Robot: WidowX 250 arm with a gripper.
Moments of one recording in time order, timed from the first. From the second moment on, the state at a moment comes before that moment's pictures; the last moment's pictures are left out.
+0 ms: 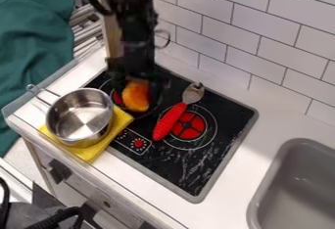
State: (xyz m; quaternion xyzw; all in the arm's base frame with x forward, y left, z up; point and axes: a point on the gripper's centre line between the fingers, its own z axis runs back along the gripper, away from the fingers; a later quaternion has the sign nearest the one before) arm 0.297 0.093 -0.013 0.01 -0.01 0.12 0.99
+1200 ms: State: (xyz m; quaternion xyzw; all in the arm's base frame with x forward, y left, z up) arm 0.315 -0.017 -0.001 0.01 -0.04 0.08 1.00
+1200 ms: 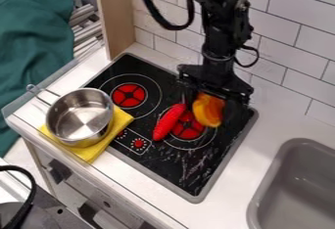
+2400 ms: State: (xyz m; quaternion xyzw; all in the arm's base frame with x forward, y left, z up) arm 0.336 -0.022 -0.034 0.03 0.01 0.02 1.00
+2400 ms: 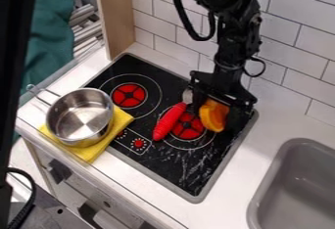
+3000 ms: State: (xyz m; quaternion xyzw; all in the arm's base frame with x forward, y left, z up) arm 0.334 -0.021 -0.015 0.03 -0.01 0.01 1.00
